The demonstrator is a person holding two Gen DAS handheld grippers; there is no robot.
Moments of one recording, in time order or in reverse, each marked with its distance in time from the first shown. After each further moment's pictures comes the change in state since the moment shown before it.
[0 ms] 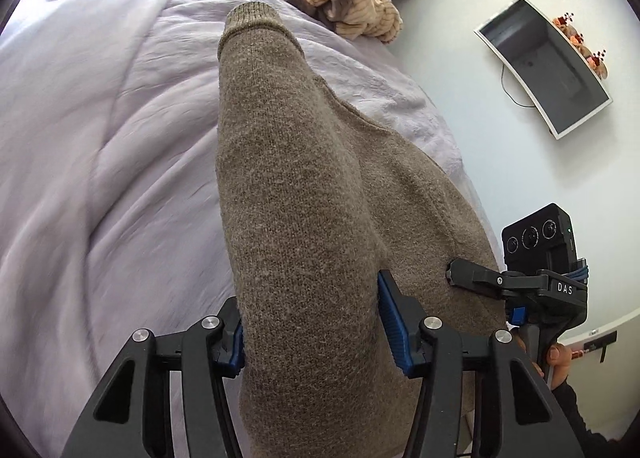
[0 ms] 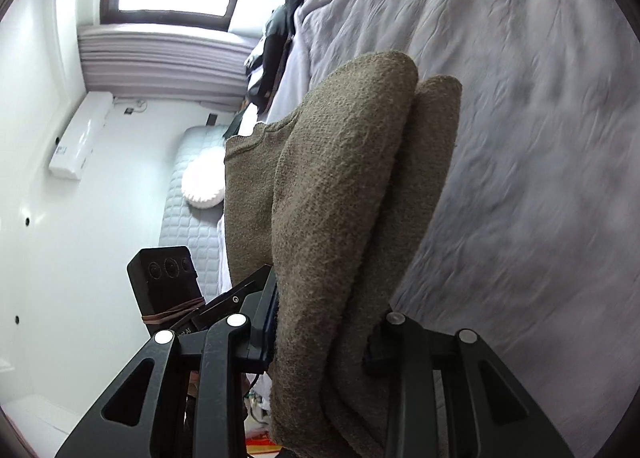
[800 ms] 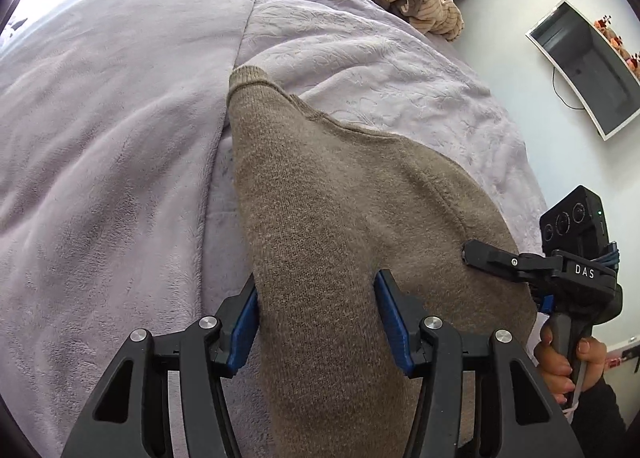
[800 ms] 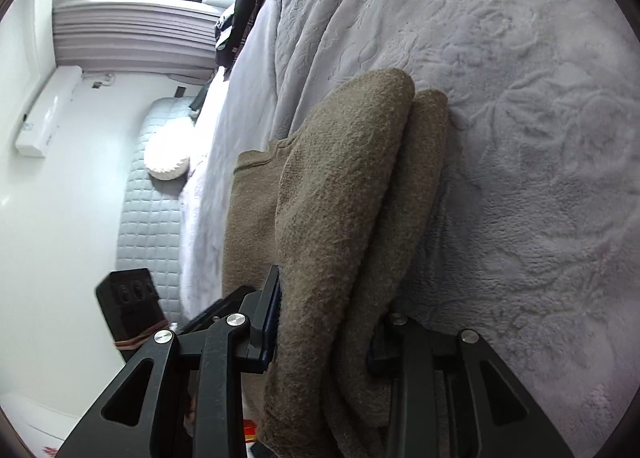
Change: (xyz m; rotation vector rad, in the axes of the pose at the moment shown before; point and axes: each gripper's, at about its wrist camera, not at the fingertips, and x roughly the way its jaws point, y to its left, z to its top) left arm -0.022 0.074 -0.088 -0.053 -0.025 0.192; right arm 0.092 -0.003 -0.025 -0.028 0.052 -0.169
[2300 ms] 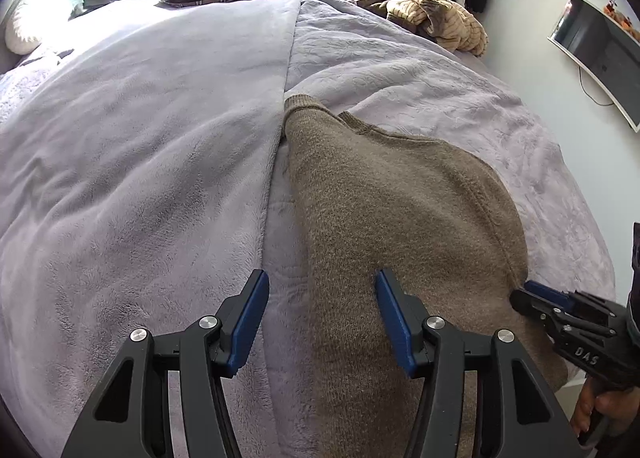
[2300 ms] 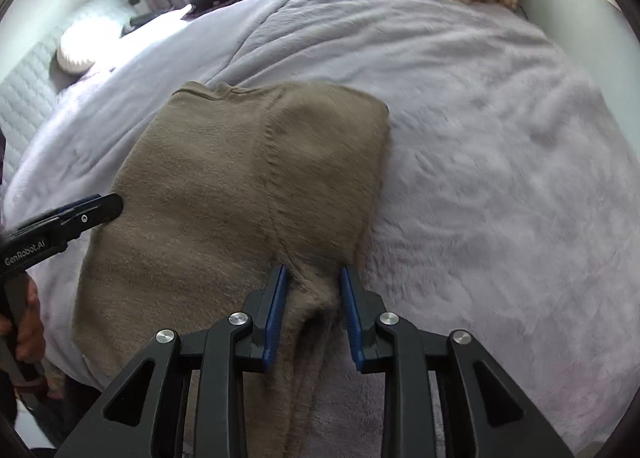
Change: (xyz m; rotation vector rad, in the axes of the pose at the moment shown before) left arm -0.021 -0.006 -0.033 0.030 -0.139 0.209; right arm -0.028 0.039 -0.082 -0.434 -0.117 -0.616
